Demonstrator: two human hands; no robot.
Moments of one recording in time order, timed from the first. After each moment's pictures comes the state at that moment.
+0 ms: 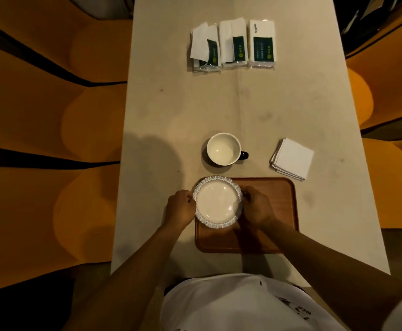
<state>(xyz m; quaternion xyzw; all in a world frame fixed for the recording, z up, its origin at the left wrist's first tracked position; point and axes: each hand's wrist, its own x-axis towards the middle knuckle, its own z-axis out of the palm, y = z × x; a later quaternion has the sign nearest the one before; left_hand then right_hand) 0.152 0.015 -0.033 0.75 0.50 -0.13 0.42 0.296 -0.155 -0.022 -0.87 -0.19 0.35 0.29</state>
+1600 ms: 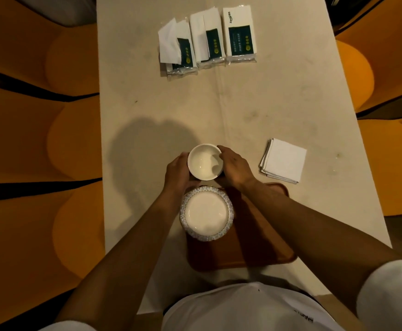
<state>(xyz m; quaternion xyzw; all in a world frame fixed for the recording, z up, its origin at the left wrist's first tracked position) 0.290 0.053 0.001 0.49 0.56 -0.01 0.67 0.389 -0.070 -0.023 -0.78 -0.09 0.42 0.45</state>
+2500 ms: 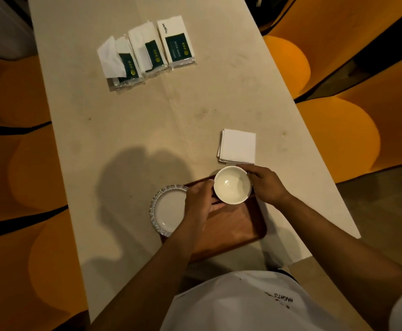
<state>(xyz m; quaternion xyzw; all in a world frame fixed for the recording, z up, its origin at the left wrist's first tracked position) 0.288 -0.102 -0.004 0.44 0.50 -0.10 0.74 0.397 -0.260 -0.006 -0.85 -0.09 0.32 0.41</state>
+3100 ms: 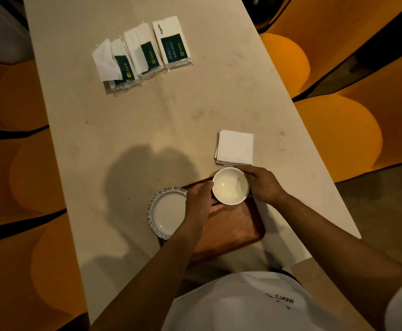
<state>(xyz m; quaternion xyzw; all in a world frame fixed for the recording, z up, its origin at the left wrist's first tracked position) 0.295 -0.107 -0.026 0.46 0.51 -0.11 0.72 0.406 -0.261 -0.017 -0.85 -0.10 0.34 0.39</state>
